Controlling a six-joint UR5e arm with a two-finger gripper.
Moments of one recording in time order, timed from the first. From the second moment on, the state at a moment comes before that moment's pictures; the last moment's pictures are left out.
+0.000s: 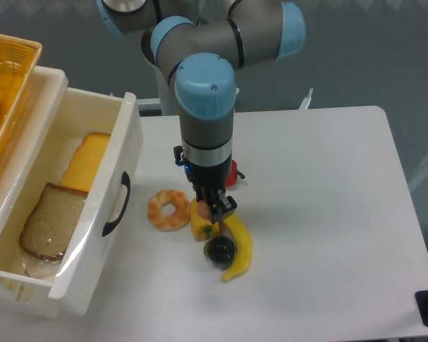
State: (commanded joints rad) arm 2.36 -1.86 -1.49 -1.21 1.53 1.35
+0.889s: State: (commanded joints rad) arm 2.37 -1.86 -1.48 -1.19 1.51 1.31
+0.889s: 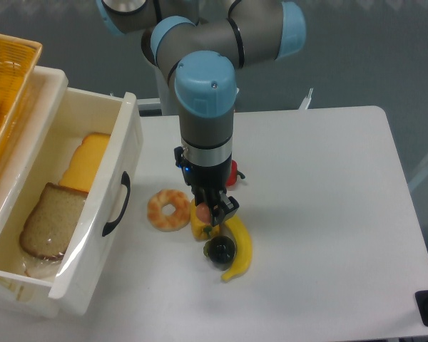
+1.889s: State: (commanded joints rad) arm 2.43 -1.81 -1.44 -1.19 1.33 1.09
